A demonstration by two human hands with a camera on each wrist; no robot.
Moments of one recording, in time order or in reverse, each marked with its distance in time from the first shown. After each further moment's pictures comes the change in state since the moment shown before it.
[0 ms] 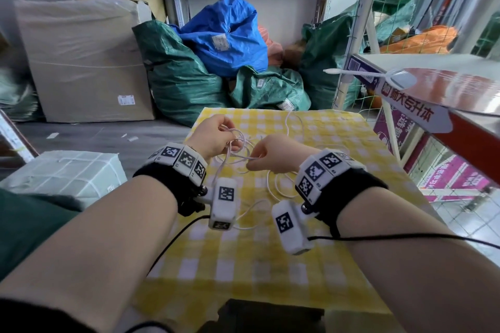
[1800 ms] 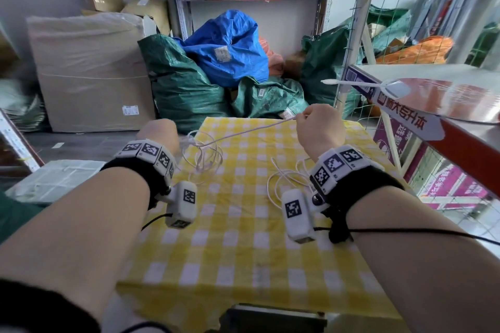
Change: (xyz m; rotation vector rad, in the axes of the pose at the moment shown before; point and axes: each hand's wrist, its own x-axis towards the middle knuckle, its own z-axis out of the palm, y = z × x) left_hand 0.007 0.005 -0.088 1.296 0.225 -0.129; right_hand -0.010 0.023 -0.041 0.184 0.767 0.404
